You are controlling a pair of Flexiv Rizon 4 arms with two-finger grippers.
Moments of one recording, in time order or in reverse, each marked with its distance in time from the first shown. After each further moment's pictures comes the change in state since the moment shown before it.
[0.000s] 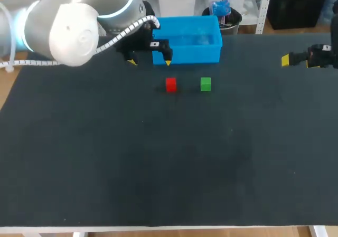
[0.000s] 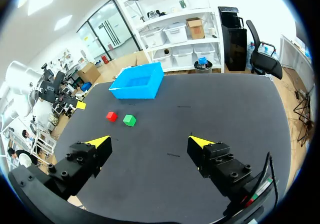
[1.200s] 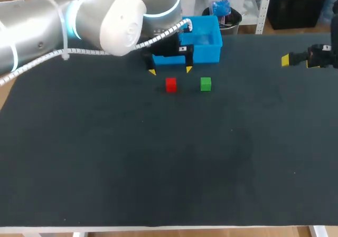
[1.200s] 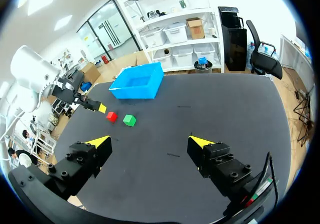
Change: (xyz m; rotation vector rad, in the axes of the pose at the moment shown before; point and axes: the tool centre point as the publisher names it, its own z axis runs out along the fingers) left arm -0.004 -0.038 0.063 -0.116 0.128 -0.178; right arm 0.000 0.000 0.000 0.000 0.000 0.000
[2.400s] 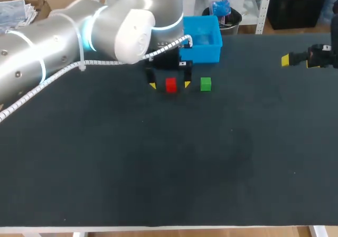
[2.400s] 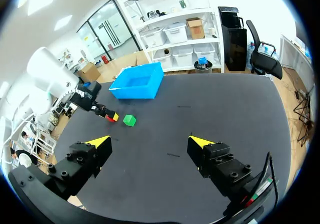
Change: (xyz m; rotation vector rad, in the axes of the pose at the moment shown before) left arm 0.006 0.011 0.067 -0.045 0.106 0.012; right arm 0.000 0.000 0.000 0.000 0.000 0.000
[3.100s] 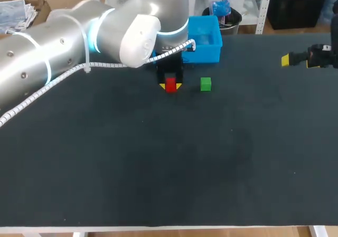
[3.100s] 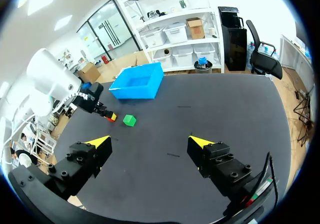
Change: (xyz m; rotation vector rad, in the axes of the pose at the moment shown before) left arm -0.002 -0.001 0.006 -0.039 -0.032 0.006; right arm 0.000 0.000 0.000 0.000 0.000 0.000
